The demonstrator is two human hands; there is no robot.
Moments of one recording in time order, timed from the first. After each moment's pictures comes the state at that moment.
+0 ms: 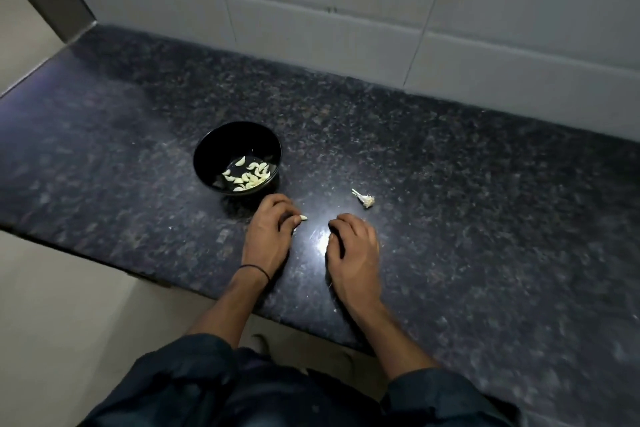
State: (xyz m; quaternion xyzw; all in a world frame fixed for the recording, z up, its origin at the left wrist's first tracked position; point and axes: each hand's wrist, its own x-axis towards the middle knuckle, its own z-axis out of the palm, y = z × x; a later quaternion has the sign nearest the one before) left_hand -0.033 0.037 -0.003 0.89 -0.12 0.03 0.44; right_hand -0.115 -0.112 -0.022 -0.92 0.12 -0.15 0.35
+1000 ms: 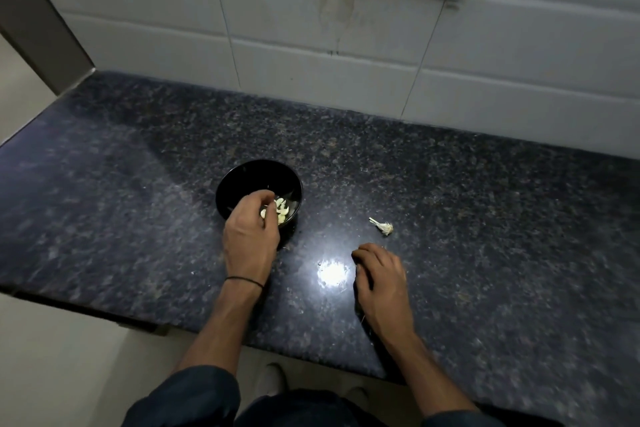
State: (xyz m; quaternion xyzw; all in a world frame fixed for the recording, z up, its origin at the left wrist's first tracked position) left_hand 0.016 0.086 0.053 0.88 -0.06 0.17 0.45; right_hand -0.115 -0.105 -0.019 -0.93 0.14 -0.16 0.31
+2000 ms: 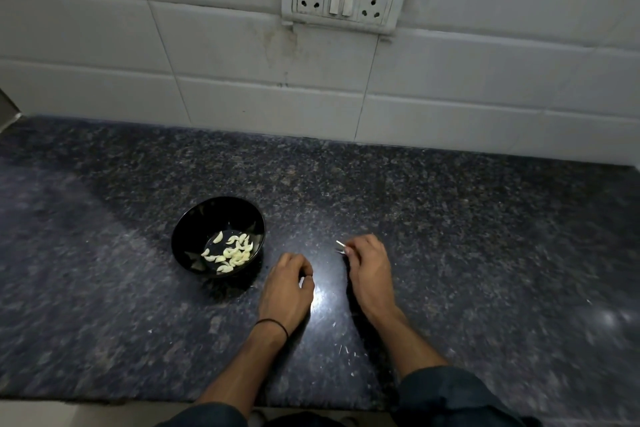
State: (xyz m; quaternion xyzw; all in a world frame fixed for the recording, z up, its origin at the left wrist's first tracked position) left_hand -0.007 0.014 -0.003 0.89 -0.22 -0.09 0.39; right_hand -0.061 -0.145 0.002 -0.89 0.22 -0.22 0.33
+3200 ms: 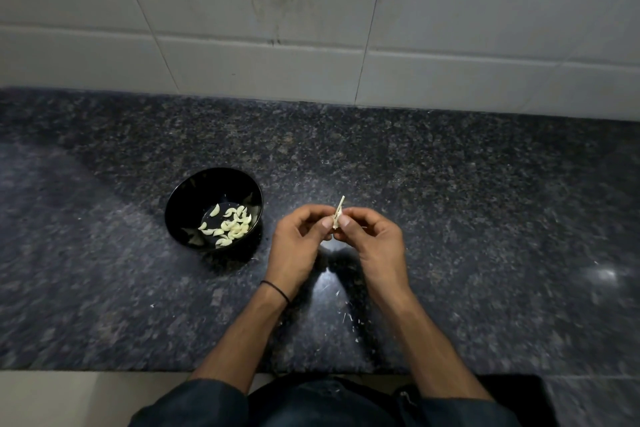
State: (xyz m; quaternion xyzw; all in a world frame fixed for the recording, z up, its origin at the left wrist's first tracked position) left_hand -0.009 -0.002 0.052 0.67 -0.14 -0.19 0.70; right_hand -0.085 -0.110 0.071 -0.62 0.29 -0.18 0.71
